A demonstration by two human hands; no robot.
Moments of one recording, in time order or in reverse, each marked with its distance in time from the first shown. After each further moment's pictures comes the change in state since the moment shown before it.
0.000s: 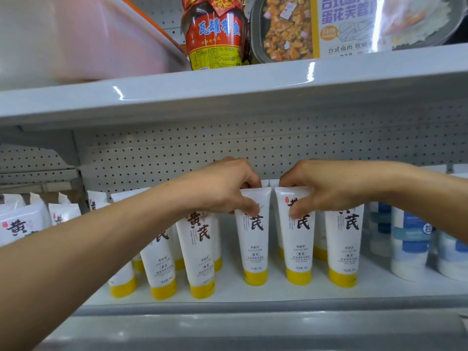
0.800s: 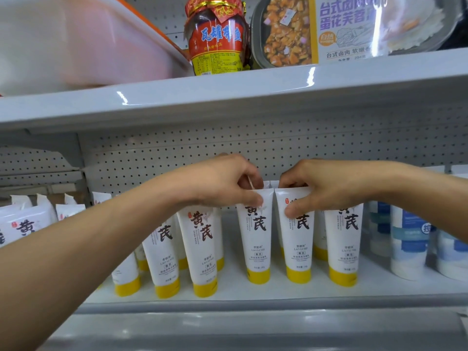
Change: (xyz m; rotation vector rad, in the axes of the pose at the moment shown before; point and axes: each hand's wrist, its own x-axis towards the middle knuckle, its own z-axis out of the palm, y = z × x) left_hand -0.011 0.004 -0.014 -0.042 -0.007 -0.020; right_hand -0.003 -0.002 -0.001 0.026 0.026 0.014
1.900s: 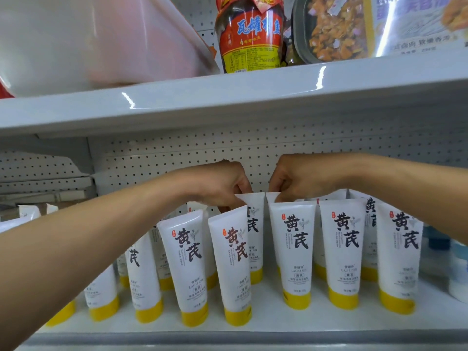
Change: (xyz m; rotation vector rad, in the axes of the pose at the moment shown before) left_hand 0.028 -0.082 -0.007 -0.024 -0.150 0.024; right_hand 0.089 -0.030 -0.001 0.027 -0.050 -0.022
